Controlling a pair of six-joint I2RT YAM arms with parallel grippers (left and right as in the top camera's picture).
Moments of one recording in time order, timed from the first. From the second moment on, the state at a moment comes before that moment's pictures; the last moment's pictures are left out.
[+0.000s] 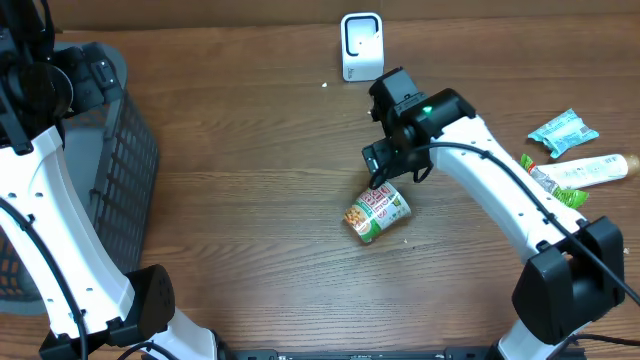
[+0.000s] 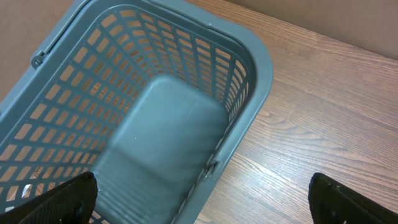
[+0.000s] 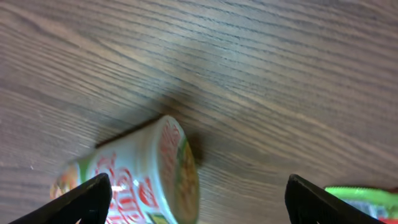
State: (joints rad) left arm 0.25 1.81 2.60 -1.69 -0.24 -0.15; right arm 0.48 1.83 1.58 -1.11 0.03 0.08
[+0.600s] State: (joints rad) left arm 0.25 1.81 2.60 -1.69 -0.24 -0.15; right arm 0.39 1.82 1.66 -1.25 -0.19 0.40
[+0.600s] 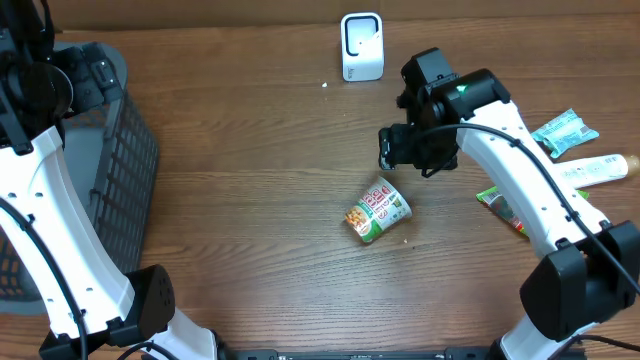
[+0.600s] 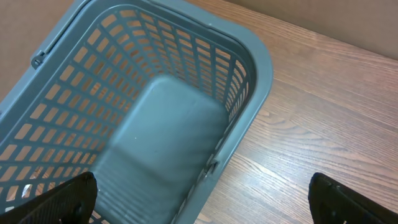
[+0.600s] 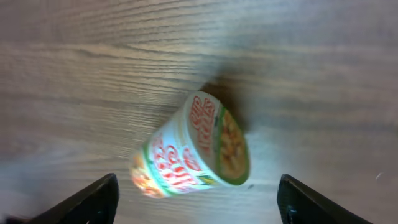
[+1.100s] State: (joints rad) left arm 0.25 1.81 2.60 -1.69 -0.24 -0.15; right arm 0.53 1.81 1.33 -1.01 -0.14 1.03
